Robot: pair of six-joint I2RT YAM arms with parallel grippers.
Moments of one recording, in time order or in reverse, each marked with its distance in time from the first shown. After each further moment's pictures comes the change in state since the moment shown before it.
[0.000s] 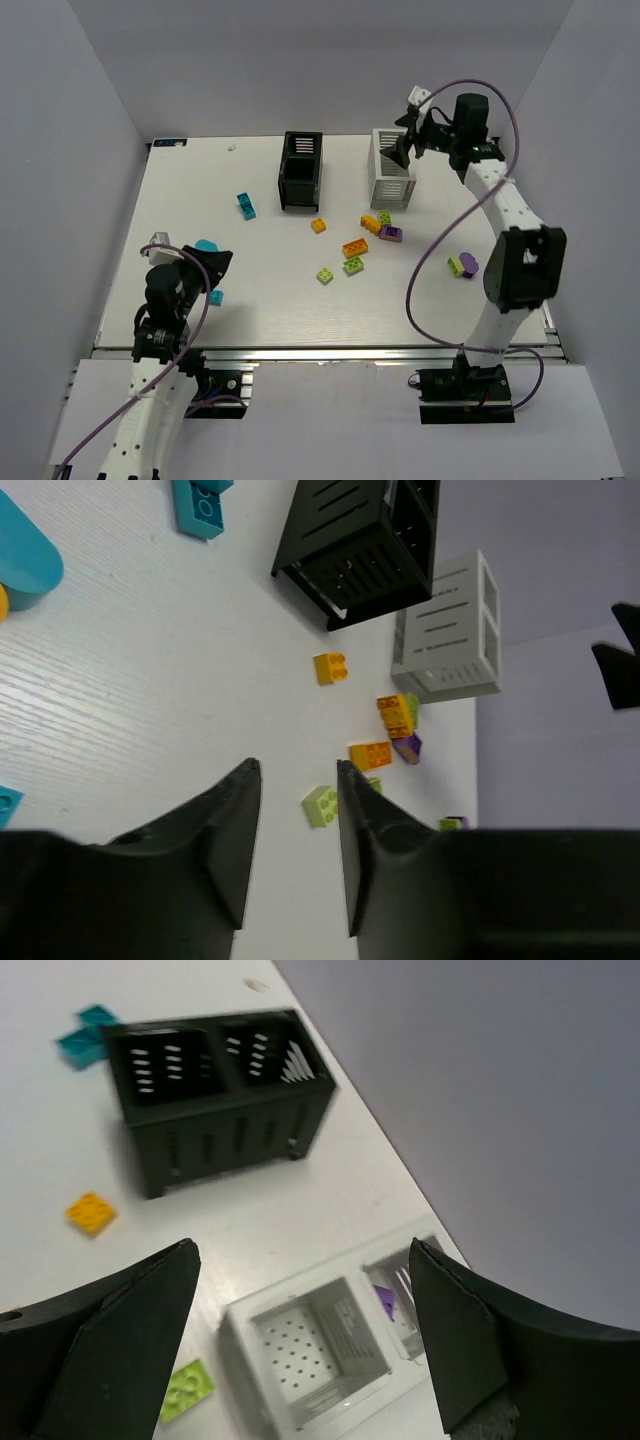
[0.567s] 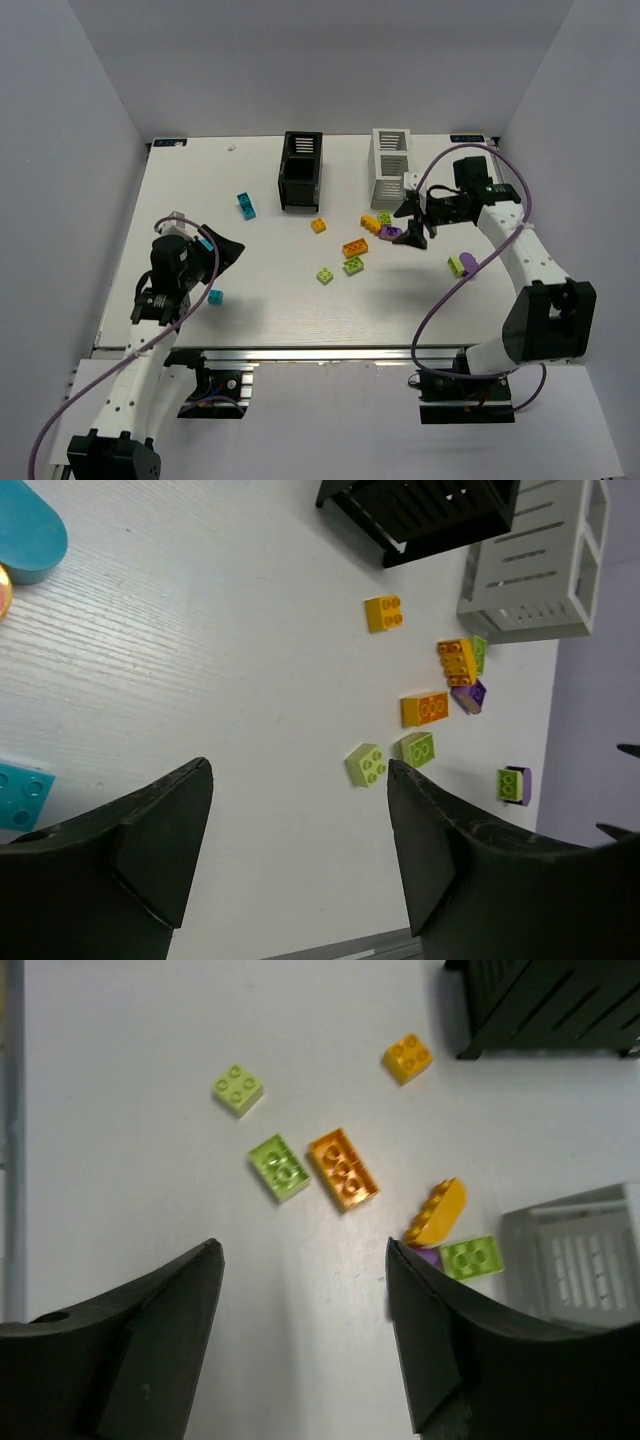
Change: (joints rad) left arm 0.000 0.272 0.155 -0.078 0.085 0.129; right arm 0.006 -0.395 -0.406 -0.753 -0.169 -0.606
